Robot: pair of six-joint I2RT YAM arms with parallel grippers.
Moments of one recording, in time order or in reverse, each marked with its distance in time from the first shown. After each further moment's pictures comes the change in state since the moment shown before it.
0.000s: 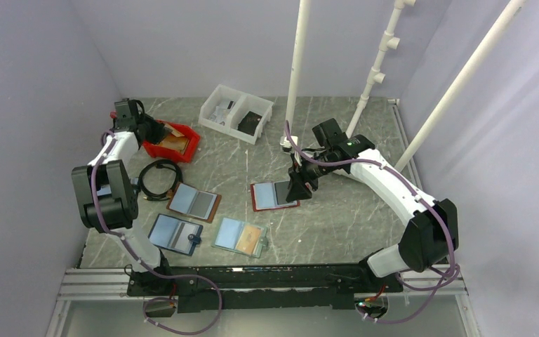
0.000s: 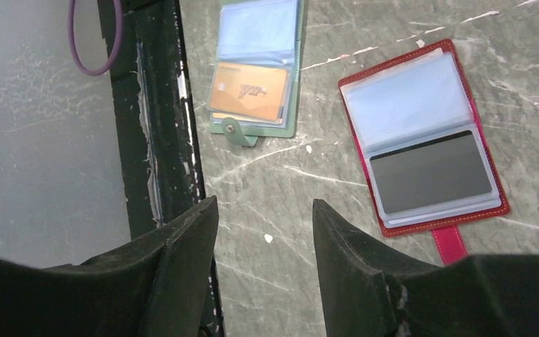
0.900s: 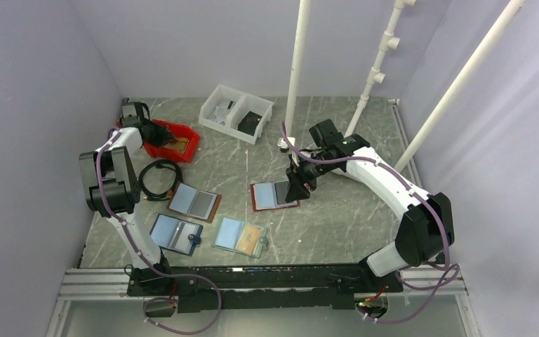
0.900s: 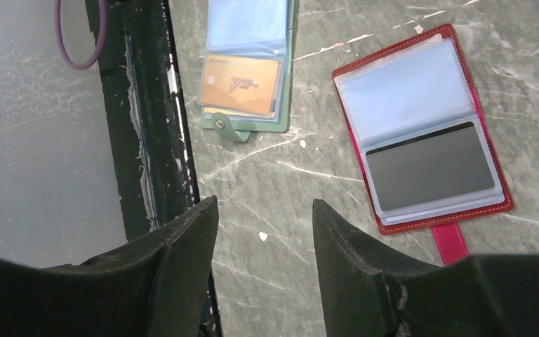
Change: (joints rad) left arm 0.000 0.186 0.093 -0.040 -0.034 -0.094; right arm 0.004 0.042 0.000 0.007 0.022 0.000
